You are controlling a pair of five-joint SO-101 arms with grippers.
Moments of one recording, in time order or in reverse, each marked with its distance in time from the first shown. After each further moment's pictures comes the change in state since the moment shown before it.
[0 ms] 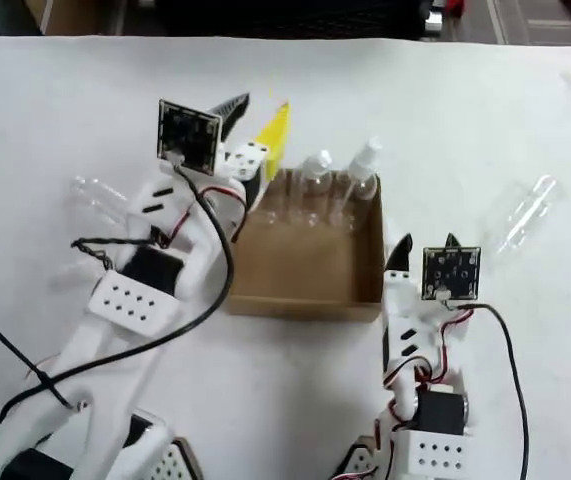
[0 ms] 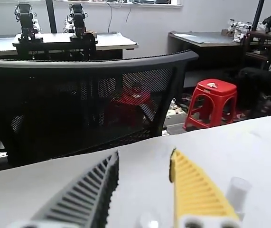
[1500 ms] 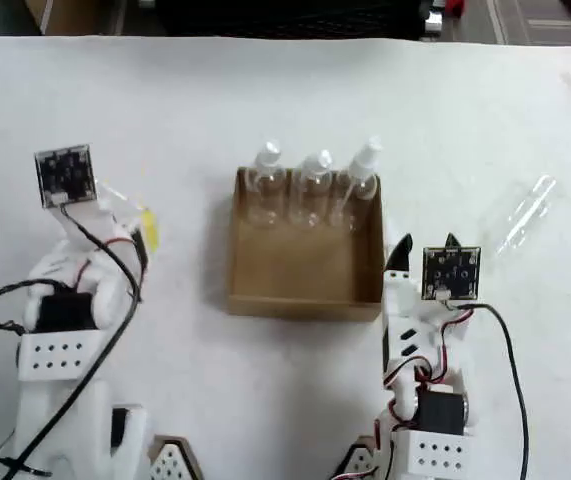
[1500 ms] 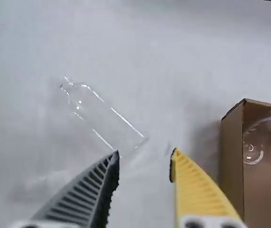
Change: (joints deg) left arm -26.9 -19.3 14.7 41.1 5.6; right arm 0.0 0.0 0.0 0.0 0.0
